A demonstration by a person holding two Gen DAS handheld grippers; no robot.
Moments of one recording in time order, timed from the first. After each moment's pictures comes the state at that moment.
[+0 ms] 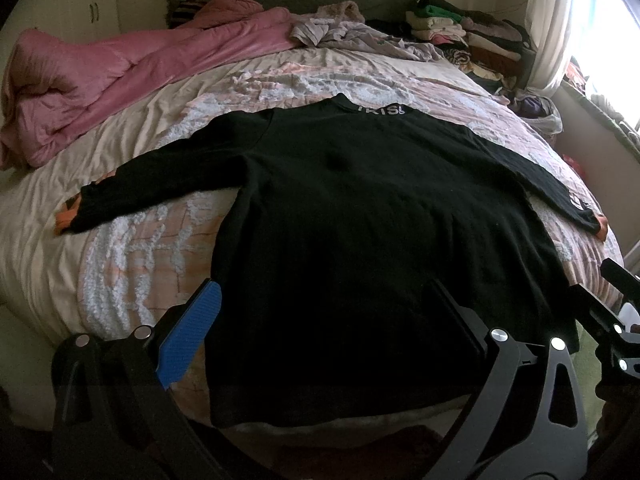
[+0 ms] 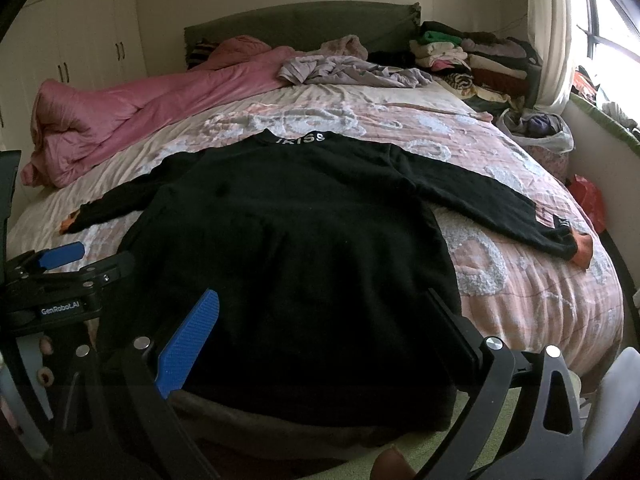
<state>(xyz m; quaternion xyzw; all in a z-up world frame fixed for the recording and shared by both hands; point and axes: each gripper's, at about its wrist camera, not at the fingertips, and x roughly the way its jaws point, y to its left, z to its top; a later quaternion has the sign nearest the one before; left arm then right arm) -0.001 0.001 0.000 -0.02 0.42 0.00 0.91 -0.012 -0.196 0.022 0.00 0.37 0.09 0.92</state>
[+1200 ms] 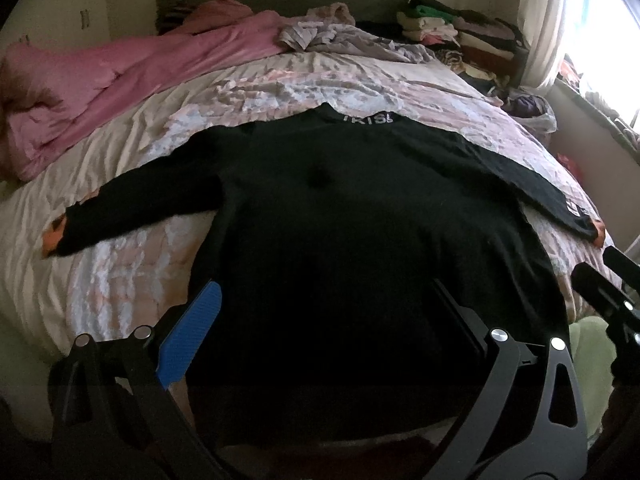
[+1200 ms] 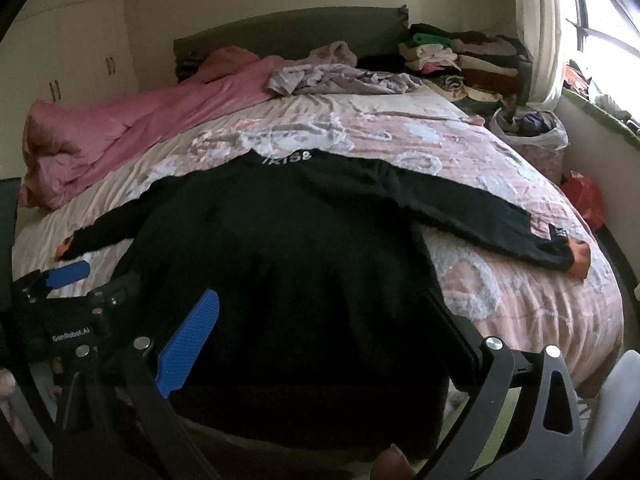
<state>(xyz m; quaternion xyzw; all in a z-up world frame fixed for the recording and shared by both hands) 0.031 -0.019 0.014 -0.02 0.41 -0.01 0.91 0.016 -0.205 0.037 0.02 0.36 0.07 0.93</state>
